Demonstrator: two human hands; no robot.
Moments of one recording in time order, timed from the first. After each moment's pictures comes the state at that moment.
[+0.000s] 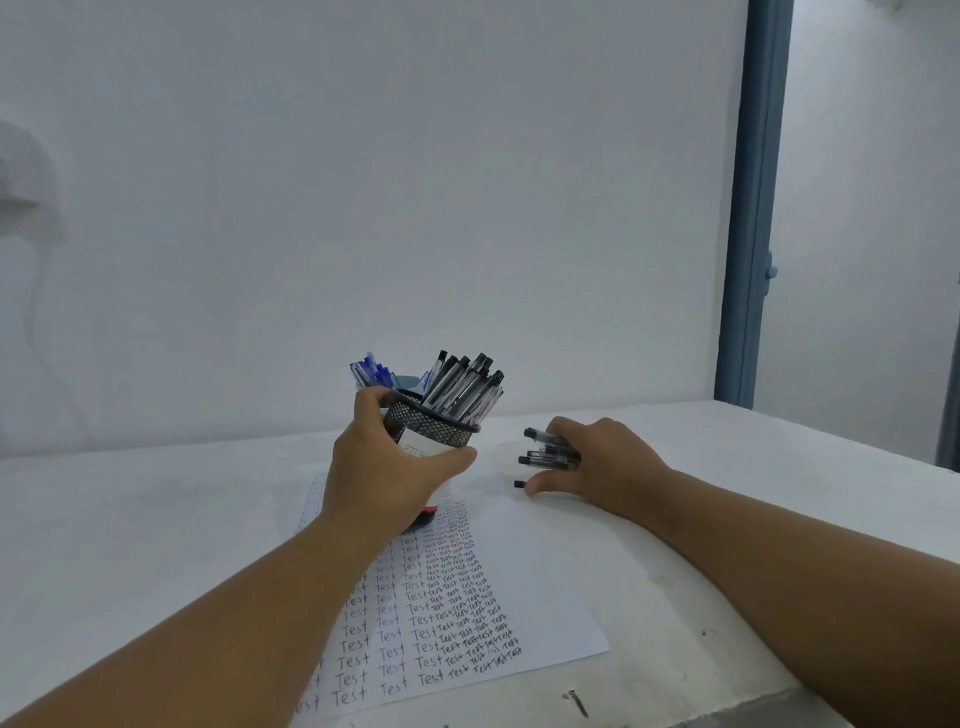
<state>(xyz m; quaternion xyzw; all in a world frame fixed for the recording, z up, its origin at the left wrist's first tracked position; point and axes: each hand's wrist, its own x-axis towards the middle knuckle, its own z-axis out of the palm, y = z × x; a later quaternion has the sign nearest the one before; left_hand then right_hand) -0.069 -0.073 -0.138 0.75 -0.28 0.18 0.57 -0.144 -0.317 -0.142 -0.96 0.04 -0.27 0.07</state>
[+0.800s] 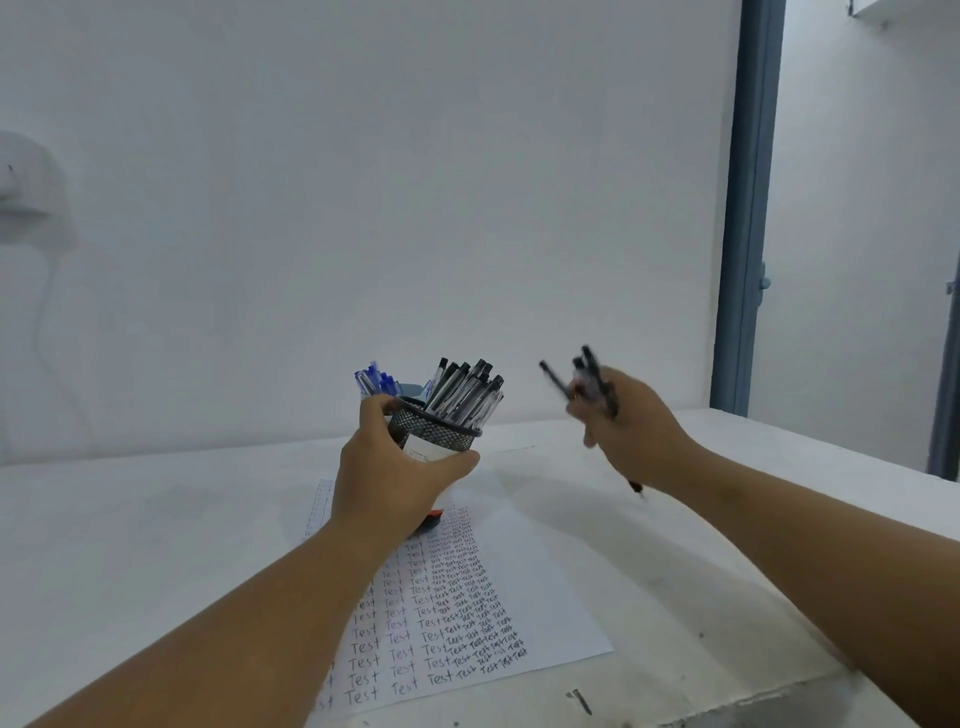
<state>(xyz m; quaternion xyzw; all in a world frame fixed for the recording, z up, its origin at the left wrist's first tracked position) -0.071 -0.072 -0.136 0.74 -0.28 0.16 0.59 -0.170 -0.307 -0.105 -0.86 0.09 -0.39 0.33</state>
